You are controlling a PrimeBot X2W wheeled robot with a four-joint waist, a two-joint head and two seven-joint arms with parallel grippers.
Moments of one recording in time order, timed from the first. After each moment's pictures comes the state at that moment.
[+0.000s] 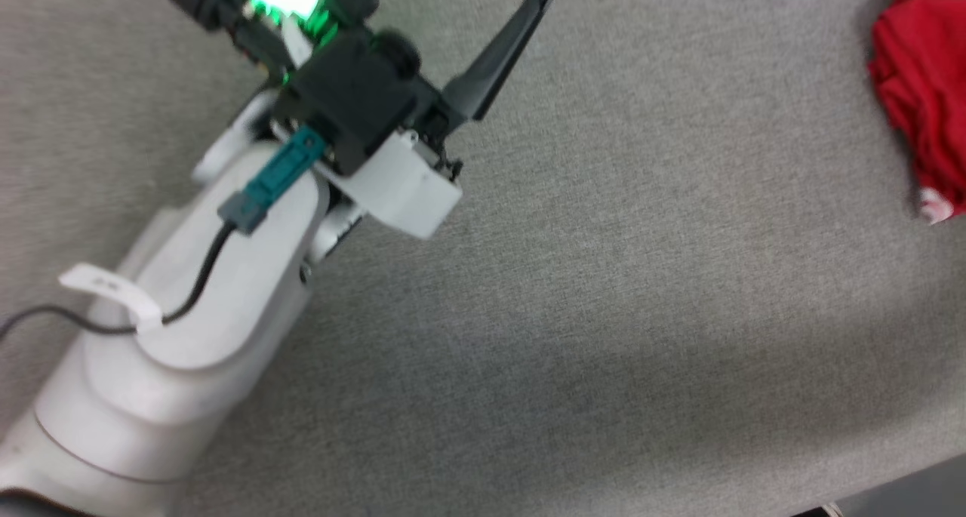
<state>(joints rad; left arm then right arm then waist) -1.00 0.36 -0.60 0.14 -0.22 -0.13 -0.26 -0.75 -0.77 0.09 0.64 0.80 0.13 0.19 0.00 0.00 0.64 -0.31</state>
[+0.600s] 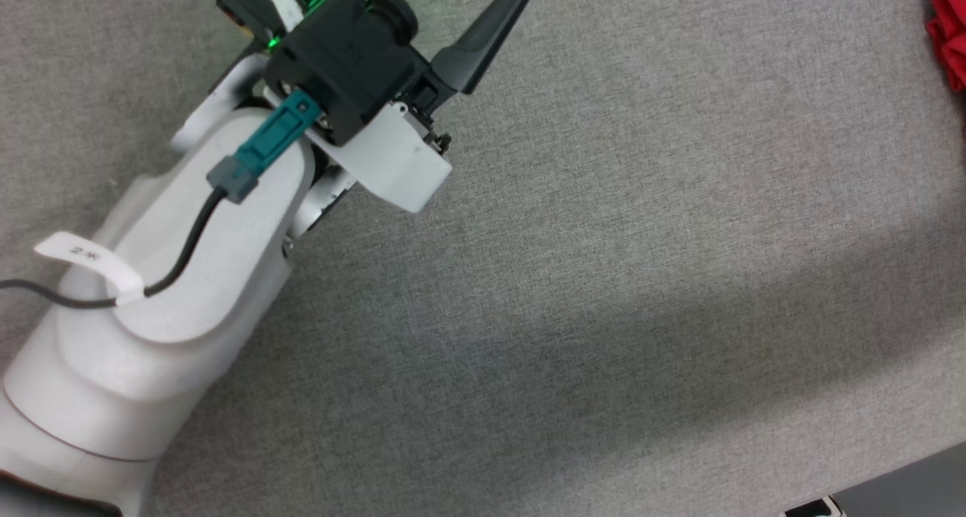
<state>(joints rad) -1.10 0.40 -0.66 0.18 -0.25 -0.13 -0.26 -1.04 -0.67 0.21 1.12 0.66 0.13 -0.09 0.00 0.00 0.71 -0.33</state>
